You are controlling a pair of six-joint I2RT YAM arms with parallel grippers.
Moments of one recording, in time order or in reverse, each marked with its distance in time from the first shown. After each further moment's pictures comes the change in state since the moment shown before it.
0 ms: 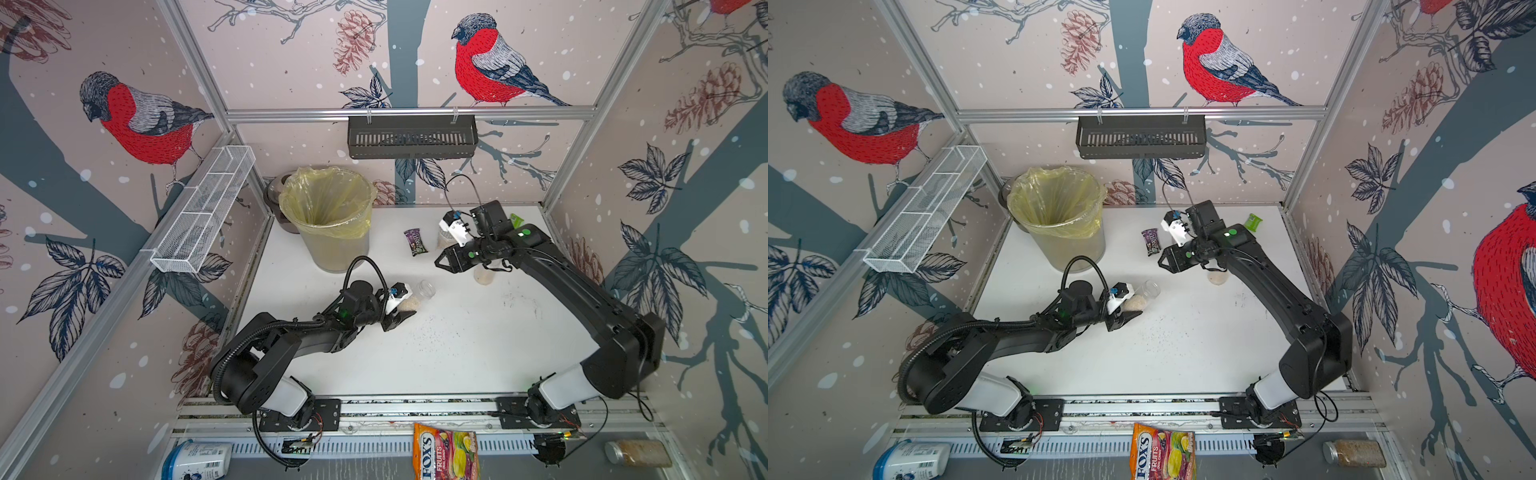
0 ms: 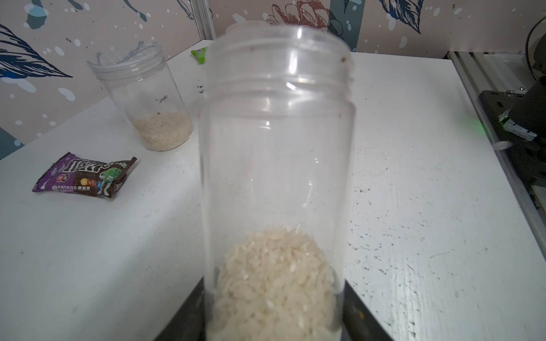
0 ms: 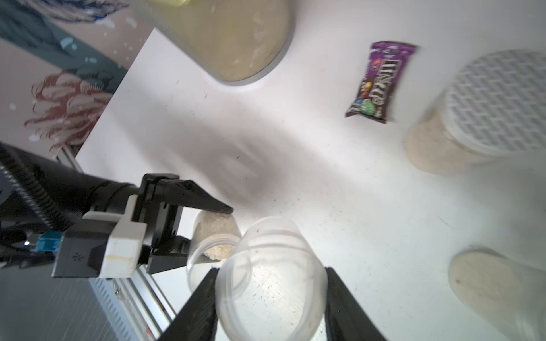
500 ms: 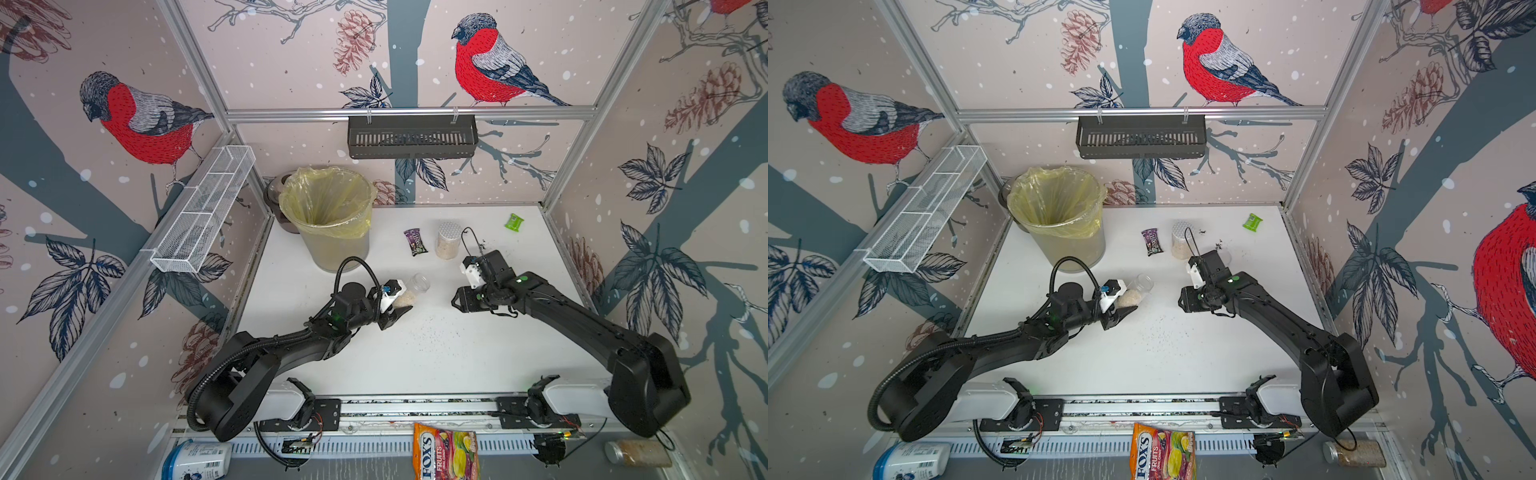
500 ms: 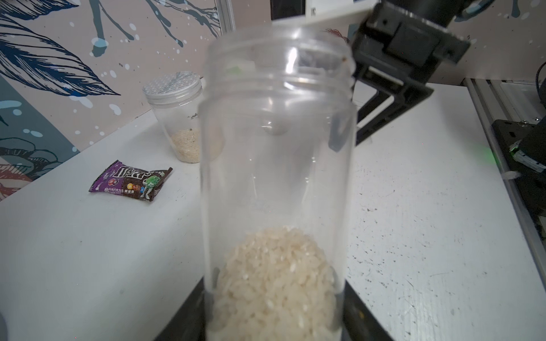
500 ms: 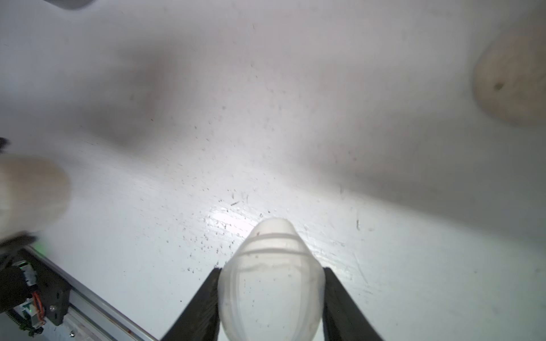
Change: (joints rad) left arm 0.000 -0.164 -0.047 -0.034 -0.071 -0.051; right arm 0.057 -0.154 -0.572 0.227 0.183 0.323
